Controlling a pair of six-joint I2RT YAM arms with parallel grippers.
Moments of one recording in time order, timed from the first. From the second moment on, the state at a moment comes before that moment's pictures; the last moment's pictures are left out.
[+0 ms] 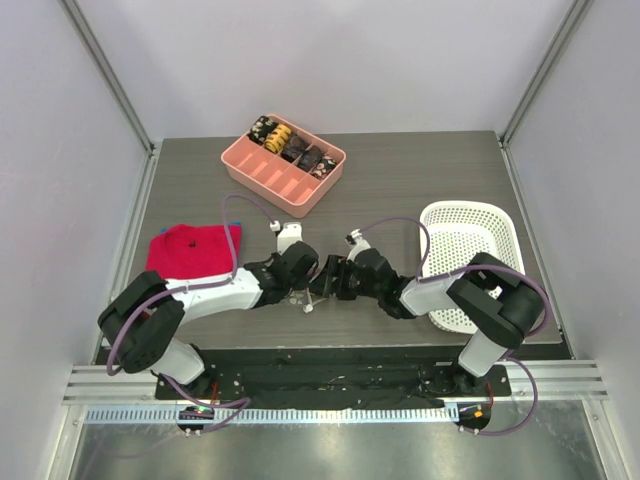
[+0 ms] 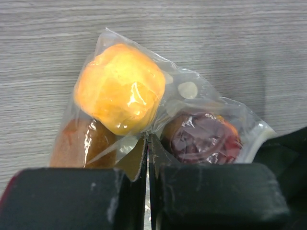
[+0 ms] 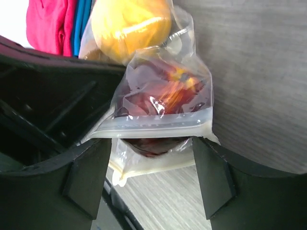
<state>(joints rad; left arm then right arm) -0.88 1.49 0.75 -0.15 -0.46 -0.74 0.83 1.65 0.52 0.63 -0.17 0.89</state>
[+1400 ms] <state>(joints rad) -0.87 1.51 0.69 -0.08 -0.36 -0.84 0.75 1.11 0.72 -0.41 0.07 0.75</state>
